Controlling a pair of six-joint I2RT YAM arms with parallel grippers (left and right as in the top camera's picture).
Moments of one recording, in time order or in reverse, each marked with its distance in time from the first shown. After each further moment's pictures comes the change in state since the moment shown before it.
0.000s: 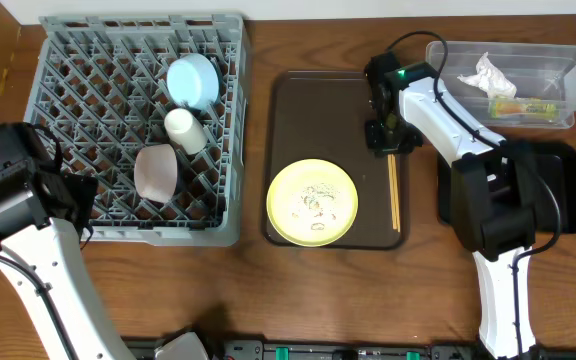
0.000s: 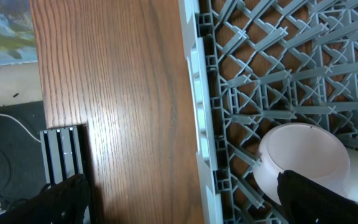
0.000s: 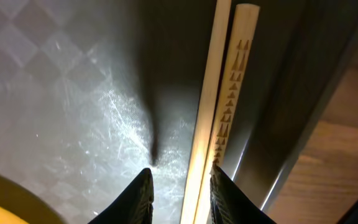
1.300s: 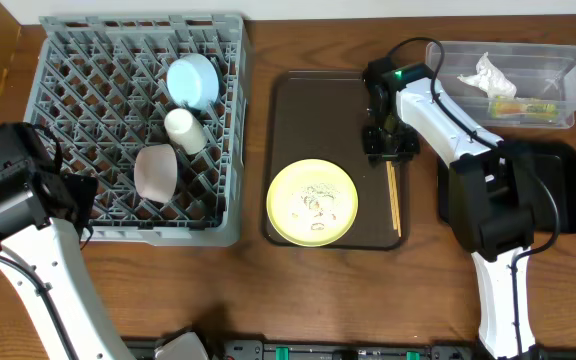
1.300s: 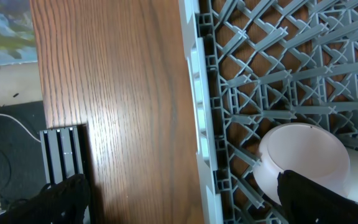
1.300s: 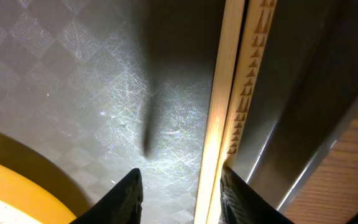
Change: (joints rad) left arm 0.000 0.000 0.000 0.000 0.000 0.000; right arm 0.010 0.000 0.003 -0.070 -0.065 0.026
